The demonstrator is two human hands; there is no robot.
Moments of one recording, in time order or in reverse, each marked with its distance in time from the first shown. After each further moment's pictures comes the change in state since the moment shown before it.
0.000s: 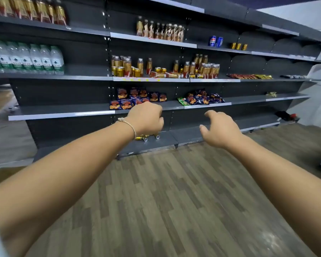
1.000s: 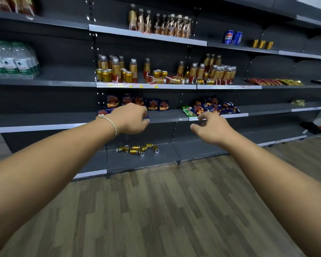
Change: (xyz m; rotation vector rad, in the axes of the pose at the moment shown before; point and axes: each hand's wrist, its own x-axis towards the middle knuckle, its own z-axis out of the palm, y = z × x) left_hand 0.337 -0.084 0.141 0.010 -0.201 -0.160; right_hand 0.372 0.107 0.096 0.431 -0.156 0.002
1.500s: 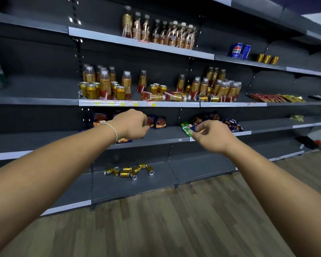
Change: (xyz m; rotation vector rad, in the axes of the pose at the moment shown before) left_hand 0.250 -0.105 0.029 -0.104 0.003 0.029; right_hand 0.255 -0.015 0.033 -0.115 0.042 -0.024
